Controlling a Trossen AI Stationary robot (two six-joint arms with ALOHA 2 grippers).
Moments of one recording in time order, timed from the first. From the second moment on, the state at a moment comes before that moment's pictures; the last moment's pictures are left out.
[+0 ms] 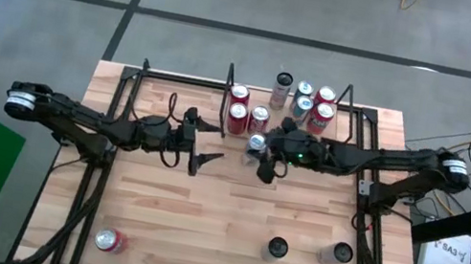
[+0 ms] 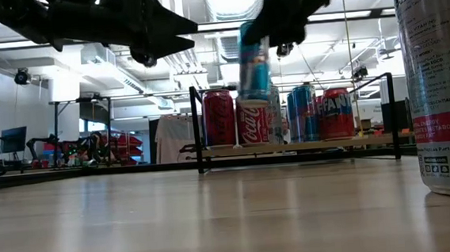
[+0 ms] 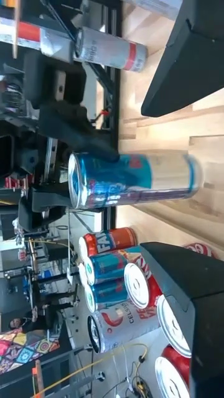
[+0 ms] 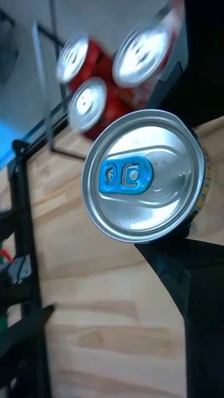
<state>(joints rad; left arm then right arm) 0.02 1.24 0.54 0.63 -0.20 0.05 -0.04 1.37 1.01 -0.14 0.26 0.09</state>
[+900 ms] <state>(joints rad) 0.02 1.21 0.54 0.64 -0.20 0.04 -0.24 1.00 0.72 -0.30 0.39 0.17</state>
